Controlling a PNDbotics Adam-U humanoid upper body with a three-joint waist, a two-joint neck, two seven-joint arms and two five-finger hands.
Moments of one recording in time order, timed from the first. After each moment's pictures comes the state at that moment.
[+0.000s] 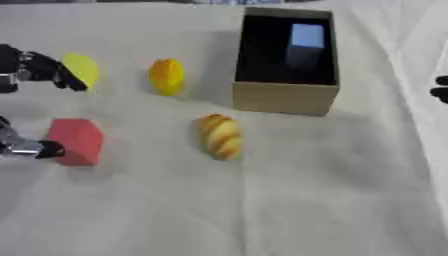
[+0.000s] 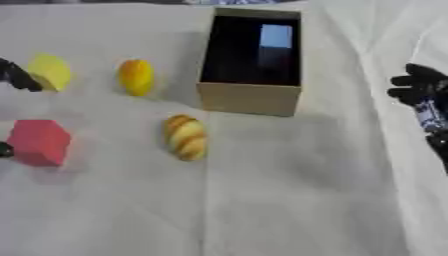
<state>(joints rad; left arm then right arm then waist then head) -0.42 1.17 -0.19 -1.86 -0.34 -0.14 -0.63 -0.09 -0.53 -0.01 -1.98 -0.09 -0.05 -0.06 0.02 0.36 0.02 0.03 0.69</state>
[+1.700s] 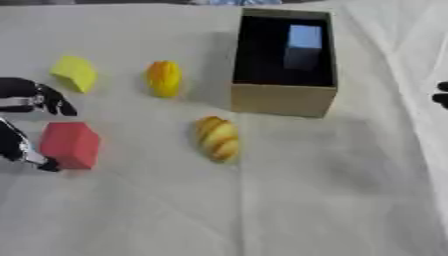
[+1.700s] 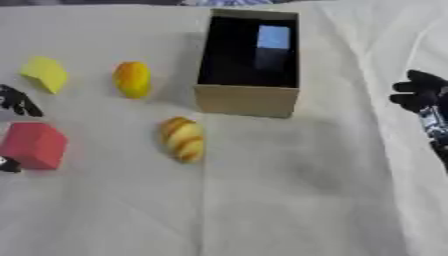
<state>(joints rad) -0.55 1.05 -0.33 -1.54 -0.46 -0.13 -0.68 -0.09 -0.52 -0.01 -1.98 -0.09 -0.04 -0.05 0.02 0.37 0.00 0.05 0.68</state>
